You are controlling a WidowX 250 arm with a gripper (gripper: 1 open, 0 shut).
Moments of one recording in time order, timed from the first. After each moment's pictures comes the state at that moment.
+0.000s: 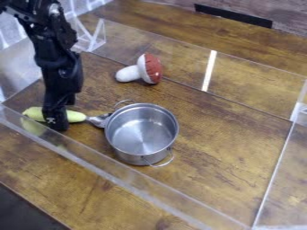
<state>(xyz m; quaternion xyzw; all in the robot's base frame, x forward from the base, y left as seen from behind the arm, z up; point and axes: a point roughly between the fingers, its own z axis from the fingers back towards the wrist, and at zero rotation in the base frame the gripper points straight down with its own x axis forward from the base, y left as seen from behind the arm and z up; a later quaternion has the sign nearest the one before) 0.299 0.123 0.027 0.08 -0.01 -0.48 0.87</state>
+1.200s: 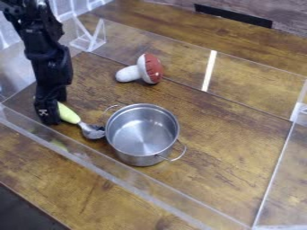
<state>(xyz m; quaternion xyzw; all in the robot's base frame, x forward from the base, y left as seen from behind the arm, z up) 0.306 0.141 0.027 0.05 -0.02 -0.46 0.89</state>
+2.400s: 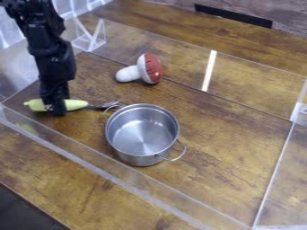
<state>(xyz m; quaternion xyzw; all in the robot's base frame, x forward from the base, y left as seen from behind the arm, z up) 0.309 0.138 0.028 0.02 -0.01 -0.45 0.89</state>
